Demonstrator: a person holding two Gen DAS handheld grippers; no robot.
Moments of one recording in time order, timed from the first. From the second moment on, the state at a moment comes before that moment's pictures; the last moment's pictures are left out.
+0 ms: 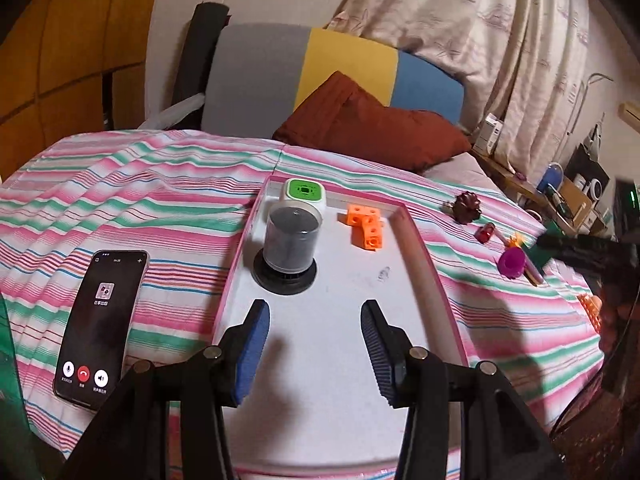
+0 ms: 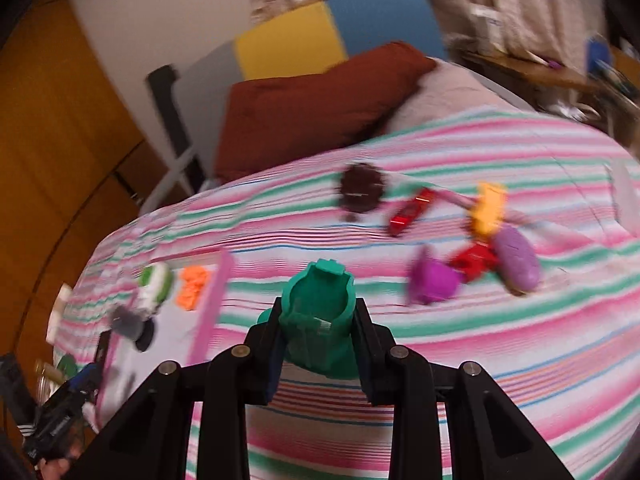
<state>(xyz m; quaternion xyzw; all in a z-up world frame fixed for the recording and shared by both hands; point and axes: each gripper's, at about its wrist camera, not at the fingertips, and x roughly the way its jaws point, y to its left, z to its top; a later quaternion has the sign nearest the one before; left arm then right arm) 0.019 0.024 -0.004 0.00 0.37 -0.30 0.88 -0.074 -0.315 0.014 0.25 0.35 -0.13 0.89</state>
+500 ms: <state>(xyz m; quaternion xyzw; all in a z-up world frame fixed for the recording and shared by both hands) 0.005 0.043 -0.008 0.00 0.37 -0.30 0.88 0.040 -0.171 -0.003 0.16 0.43 -0.04 0.89</state>
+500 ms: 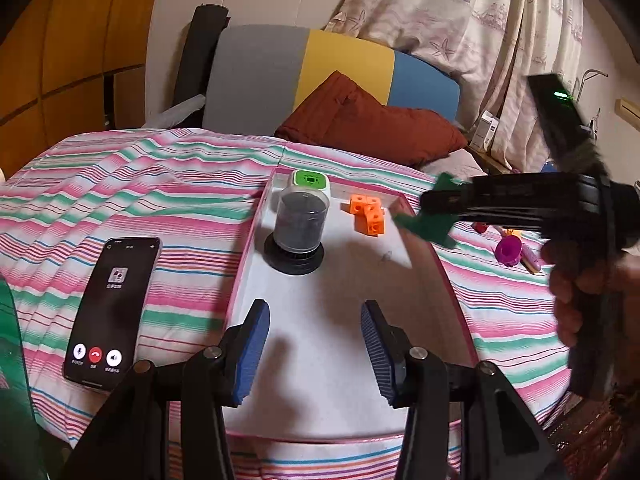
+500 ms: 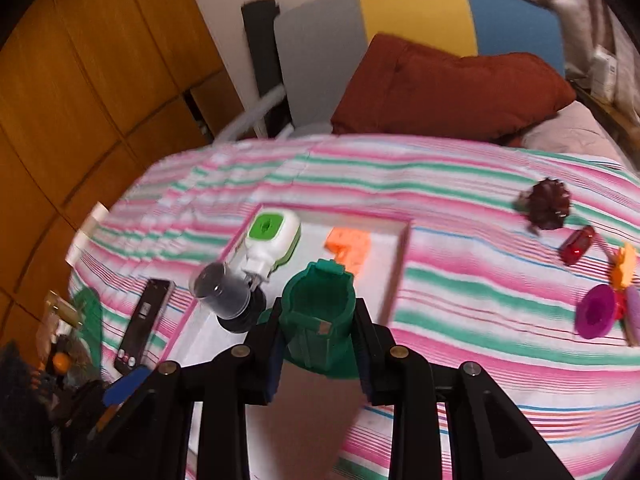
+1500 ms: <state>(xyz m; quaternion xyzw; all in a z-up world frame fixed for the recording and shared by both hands) 0.012 0.077 -0.002 -0.01 0.36 -0.26 0.90 0.100 -0.168 -0.048 0.24 0.42 -0.14 0.86</state>
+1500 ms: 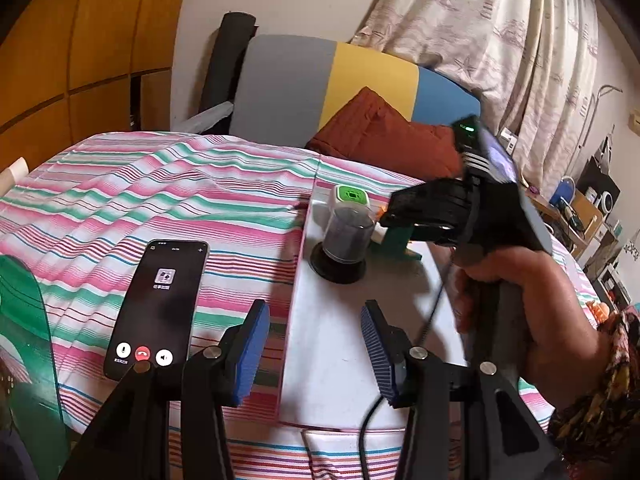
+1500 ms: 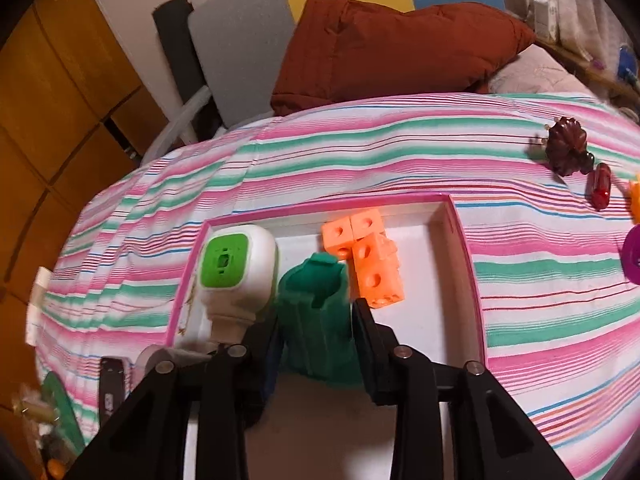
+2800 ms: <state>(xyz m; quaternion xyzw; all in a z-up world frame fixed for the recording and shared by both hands) -0.028 0.009 0.004 0.05 0.35 -0.33 0.88 -0.059 -0.277 -0.013 0.19 0.41 -0.17 0.88</state>
